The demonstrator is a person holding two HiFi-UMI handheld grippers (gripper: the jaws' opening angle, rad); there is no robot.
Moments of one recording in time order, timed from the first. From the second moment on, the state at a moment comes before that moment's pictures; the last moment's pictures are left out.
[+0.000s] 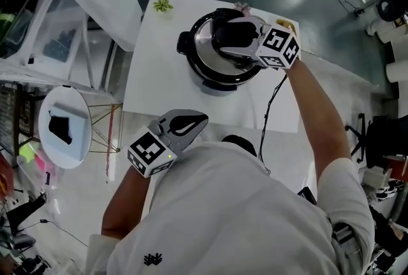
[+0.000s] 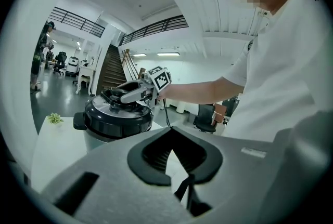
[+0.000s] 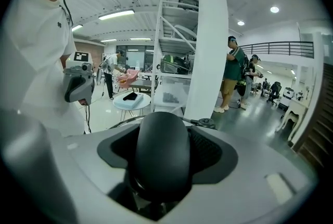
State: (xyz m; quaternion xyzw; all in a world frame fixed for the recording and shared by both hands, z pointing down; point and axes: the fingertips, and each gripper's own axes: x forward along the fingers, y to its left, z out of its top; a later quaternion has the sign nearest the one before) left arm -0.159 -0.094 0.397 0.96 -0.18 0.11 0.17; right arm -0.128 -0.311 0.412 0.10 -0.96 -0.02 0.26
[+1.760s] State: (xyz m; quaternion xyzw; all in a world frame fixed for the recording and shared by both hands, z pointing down) left arm -0.073 -0.077 0.392 0.97 -0.14 0.11 0.17; right arm -0.022 -0.278 0.331 0.15 -0.96 -0.03 0.23
